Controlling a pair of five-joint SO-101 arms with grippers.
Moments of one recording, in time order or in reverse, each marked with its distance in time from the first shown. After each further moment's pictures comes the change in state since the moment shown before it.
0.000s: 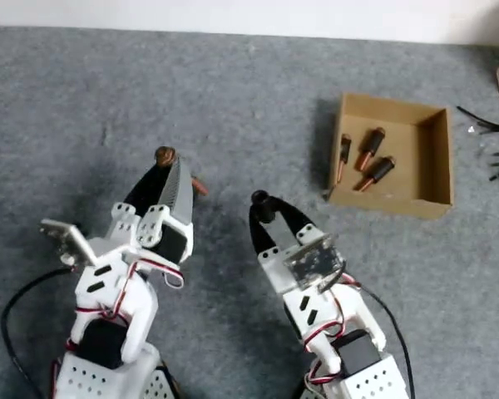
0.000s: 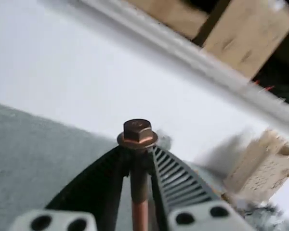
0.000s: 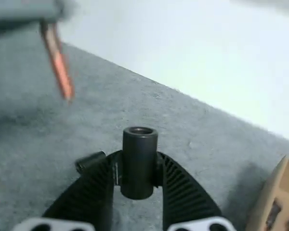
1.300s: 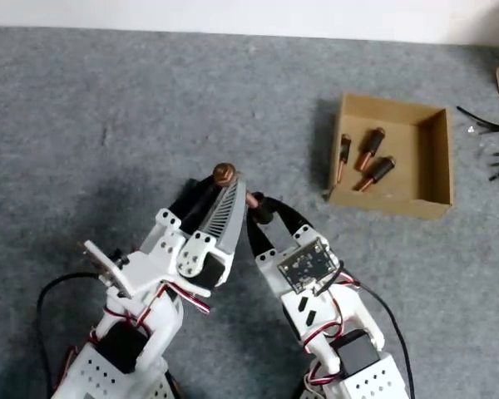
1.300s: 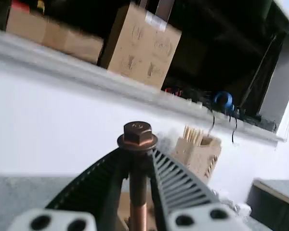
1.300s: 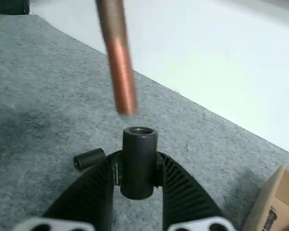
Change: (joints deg) left arm 17.0 -0.1 6.4 -14.5 -10.0; right arm -1.4 0.0 0.0 0.0 1.9
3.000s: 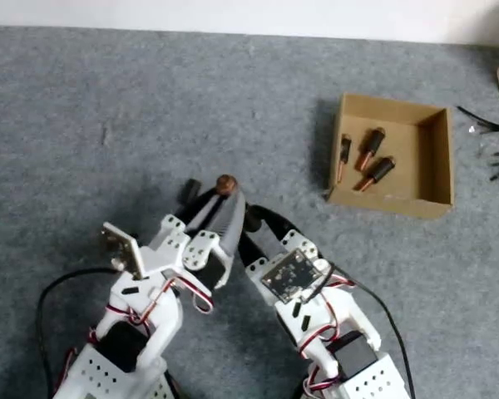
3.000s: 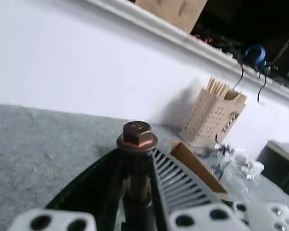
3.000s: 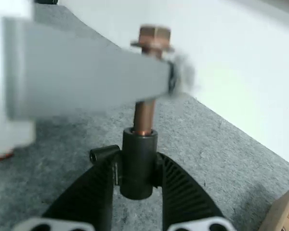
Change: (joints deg) left arm -2.6 0.1 2.2 12.9 4.3; right arm -3.6 0.1 0.0 0.8 4.7
